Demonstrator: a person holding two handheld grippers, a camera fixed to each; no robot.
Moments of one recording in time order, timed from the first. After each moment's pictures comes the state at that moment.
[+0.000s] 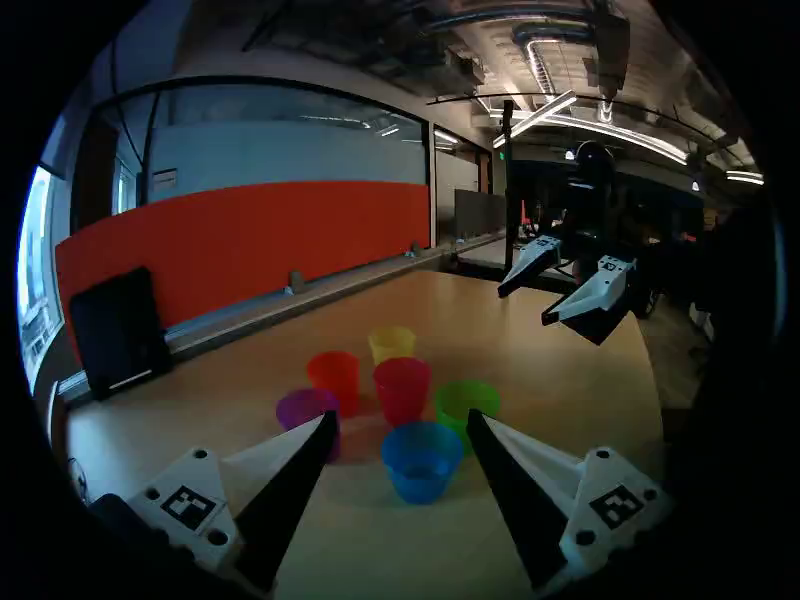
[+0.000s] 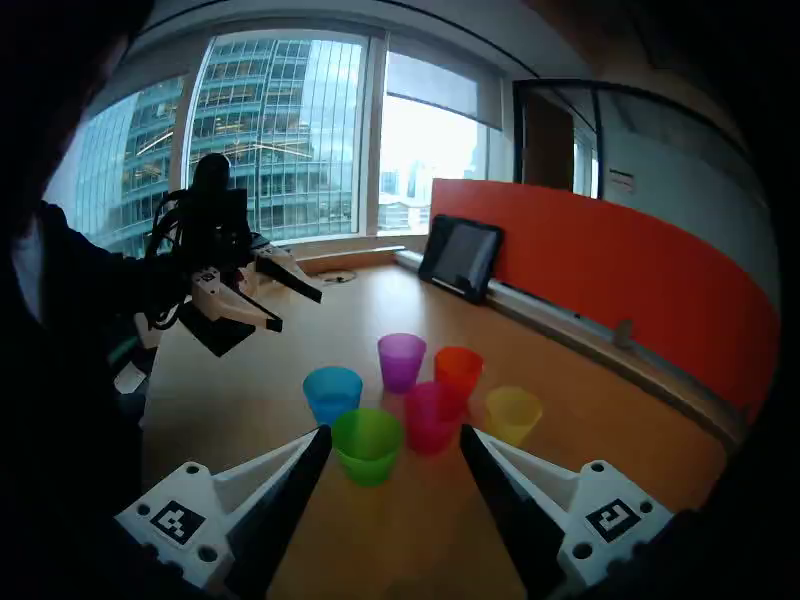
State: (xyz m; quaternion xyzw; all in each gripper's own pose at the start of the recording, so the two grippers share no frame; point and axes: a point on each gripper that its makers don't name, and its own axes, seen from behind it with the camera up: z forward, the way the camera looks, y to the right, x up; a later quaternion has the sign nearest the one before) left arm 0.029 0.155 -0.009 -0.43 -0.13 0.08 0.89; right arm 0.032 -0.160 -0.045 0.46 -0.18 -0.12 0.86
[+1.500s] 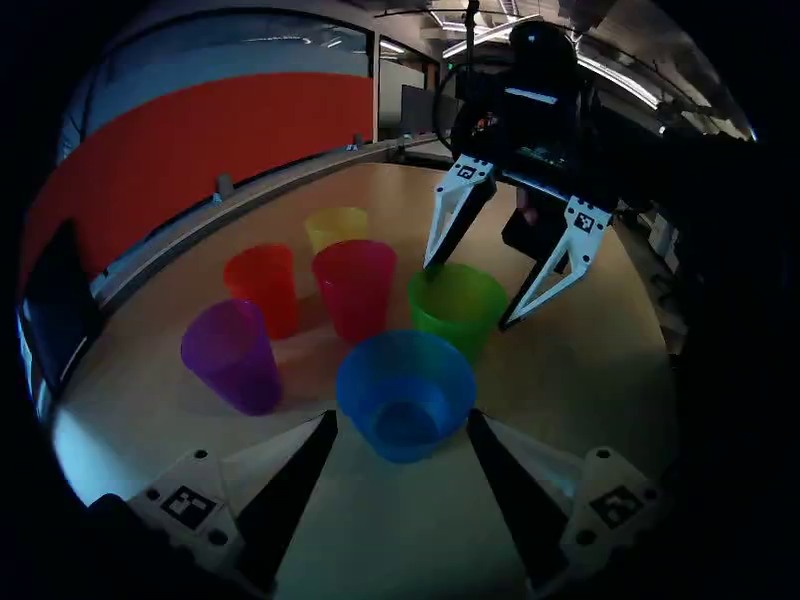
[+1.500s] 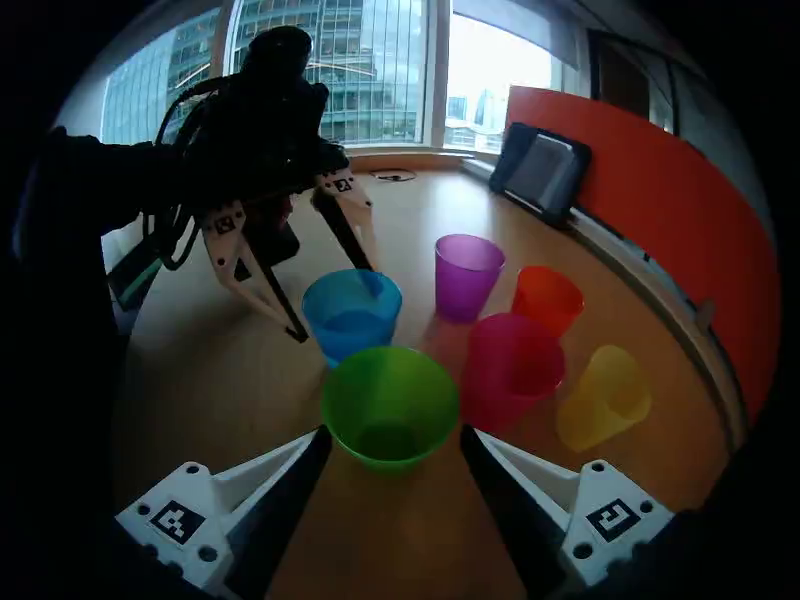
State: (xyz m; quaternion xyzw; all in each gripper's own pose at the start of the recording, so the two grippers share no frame) left arm -0.085 0.195 0.000 -0.50 -0.27 0.16 0.80; right arm -0.085 -0.211 -0.019 0.53 -0.28 -0.22 0.77
